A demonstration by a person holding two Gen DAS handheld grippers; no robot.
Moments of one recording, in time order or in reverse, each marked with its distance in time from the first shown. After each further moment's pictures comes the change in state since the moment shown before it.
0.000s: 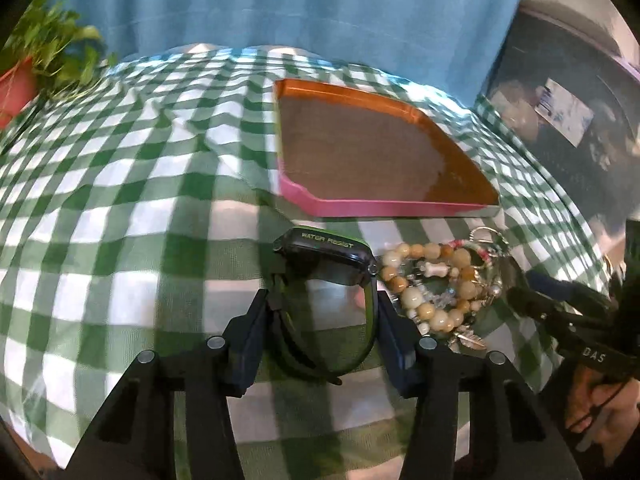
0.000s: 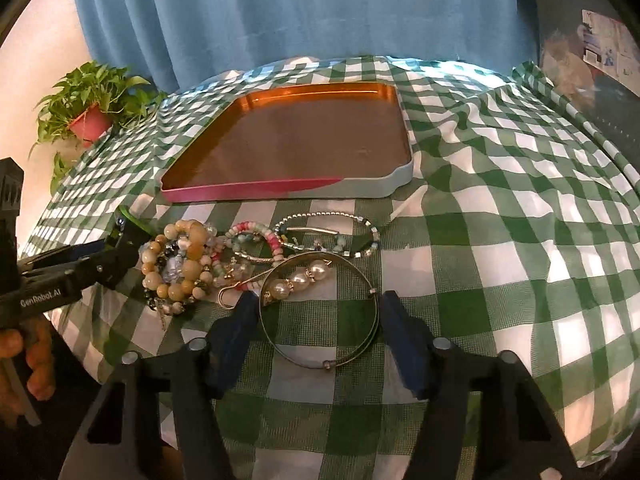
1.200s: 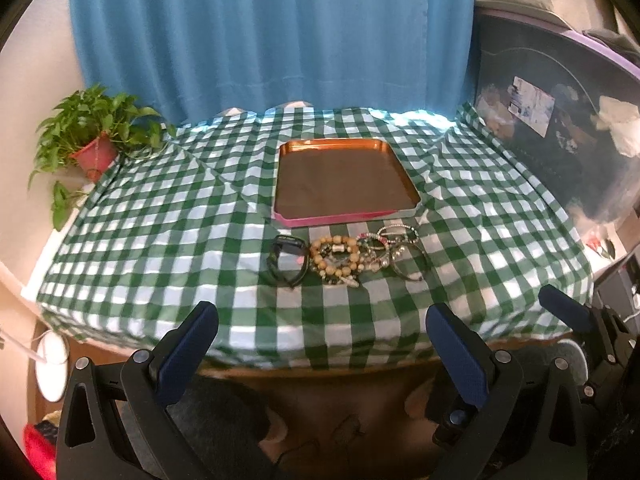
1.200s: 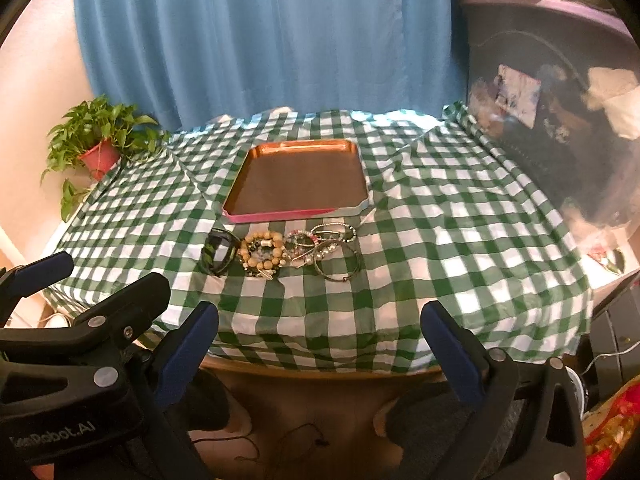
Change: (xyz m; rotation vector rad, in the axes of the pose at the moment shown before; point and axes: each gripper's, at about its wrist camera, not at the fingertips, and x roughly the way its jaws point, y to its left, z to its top) left arm -0.180 -0.141 -0.029 0.083 -0.081 0.234; right arm -0.176 0.082 -0.025 0.050 -0.083 -0.170
